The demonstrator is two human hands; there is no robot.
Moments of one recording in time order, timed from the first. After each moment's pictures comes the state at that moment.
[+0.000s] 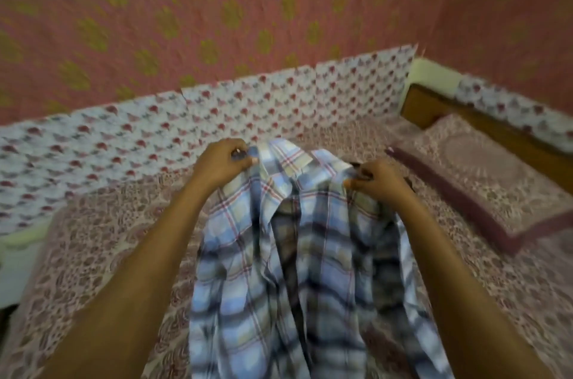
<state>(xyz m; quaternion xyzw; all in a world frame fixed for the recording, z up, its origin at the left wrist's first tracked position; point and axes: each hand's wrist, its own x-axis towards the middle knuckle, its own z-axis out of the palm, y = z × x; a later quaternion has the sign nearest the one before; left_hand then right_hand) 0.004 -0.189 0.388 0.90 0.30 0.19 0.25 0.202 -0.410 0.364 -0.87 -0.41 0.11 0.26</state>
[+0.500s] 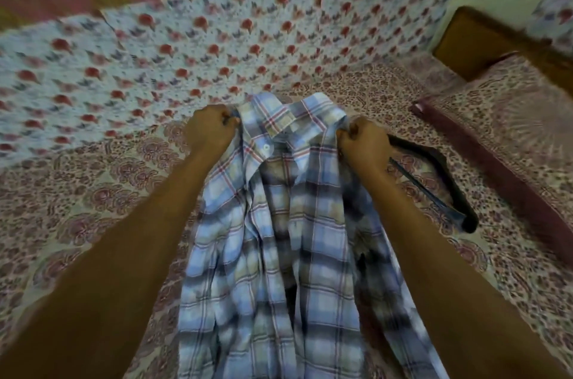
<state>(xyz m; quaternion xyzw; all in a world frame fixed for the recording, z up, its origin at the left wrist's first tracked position) 0.206 -0.032 0.211 0.86 0.45 0.18 0.16 0.362 -0.231 0.205 -0.91 -0.24 0.03 0.33</state>
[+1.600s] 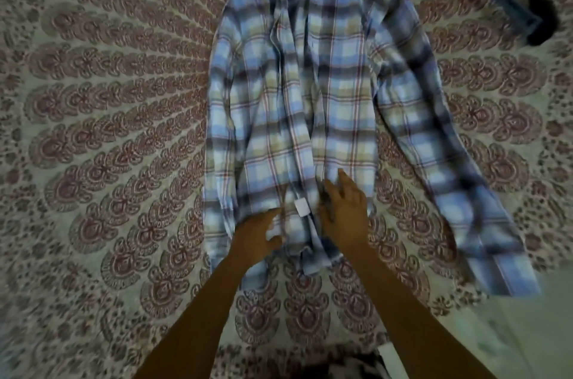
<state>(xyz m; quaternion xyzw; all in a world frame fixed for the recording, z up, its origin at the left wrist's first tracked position) -0.088 -0.326 -0.046 0.80 0.33 -0.30 0.40 0.065 -0.456 -0.057 -0.90 -0.36 0.21 0.15</state>
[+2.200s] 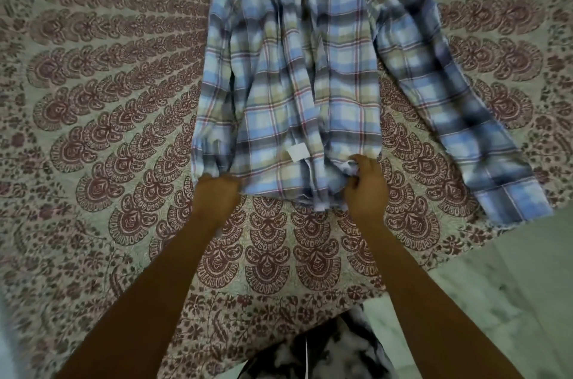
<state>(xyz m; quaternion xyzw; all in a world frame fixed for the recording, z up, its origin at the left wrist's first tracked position) -0.153 -0.308 -0.024 0.93 0.24 -0.27 0.03 0.015 -0.507 -0.049 -0.94 -0.17 0.18 0.24</state>
